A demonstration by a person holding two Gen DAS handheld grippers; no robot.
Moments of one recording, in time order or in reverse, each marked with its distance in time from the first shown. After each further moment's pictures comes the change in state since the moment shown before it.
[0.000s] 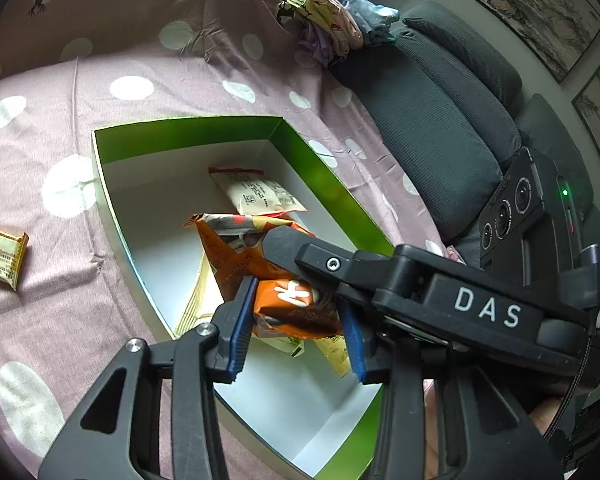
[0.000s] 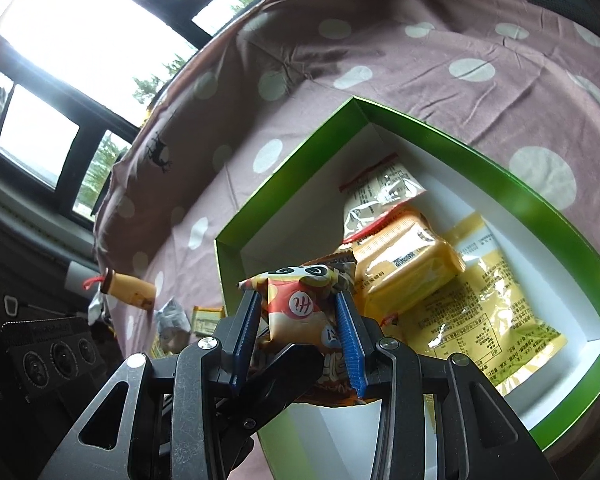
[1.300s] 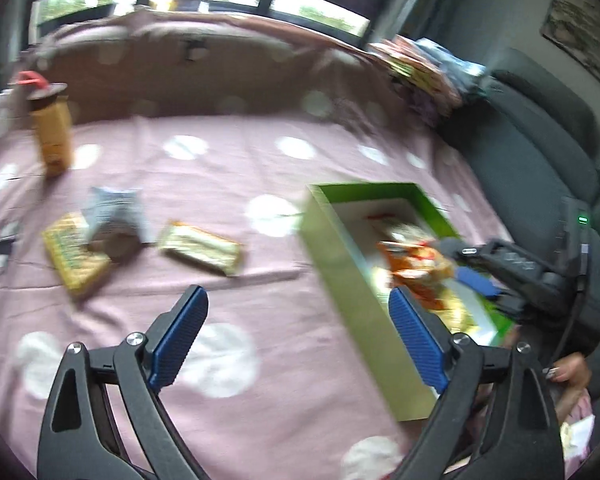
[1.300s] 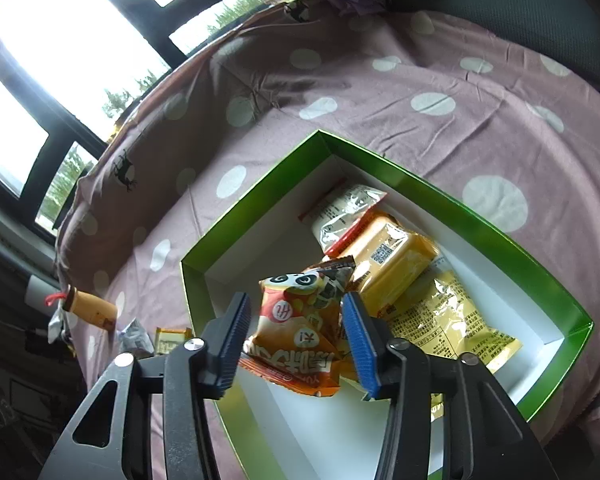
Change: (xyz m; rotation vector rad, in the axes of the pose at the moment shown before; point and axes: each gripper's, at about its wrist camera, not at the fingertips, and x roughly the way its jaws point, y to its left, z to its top) left arm -0.138 0.047 -0.038 -0.076 -0.221 0.469; right arm -0.019 0.017 -0.002 -0.038 -0.135 -0.170
